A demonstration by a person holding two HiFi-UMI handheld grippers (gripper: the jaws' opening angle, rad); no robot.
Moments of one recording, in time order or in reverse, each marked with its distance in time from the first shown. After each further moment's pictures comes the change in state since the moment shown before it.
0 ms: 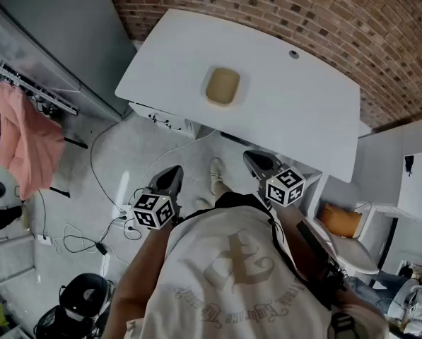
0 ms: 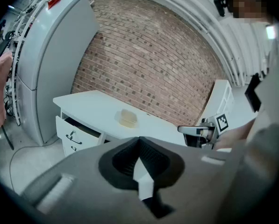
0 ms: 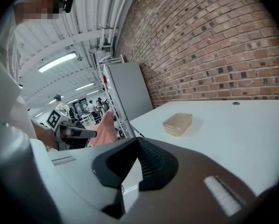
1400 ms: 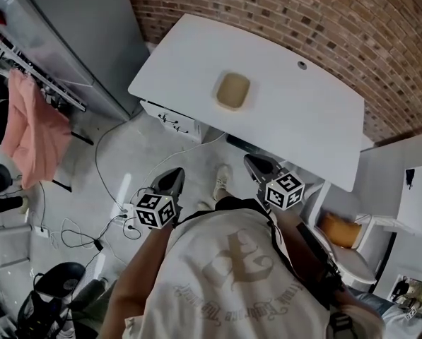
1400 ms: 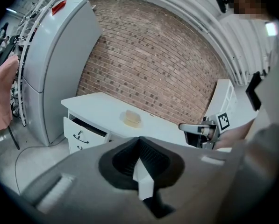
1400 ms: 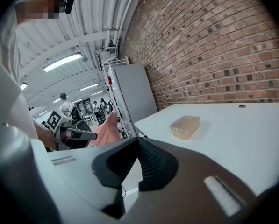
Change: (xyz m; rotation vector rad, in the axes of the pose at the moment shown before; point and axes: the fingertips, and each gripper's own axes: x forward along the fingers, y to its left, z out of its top) left arm -0.032 0.009 -0.004 0.006 -0.009 0.051; right arm 0.009 0.030 0.003 -0.021 -0.027 0.044
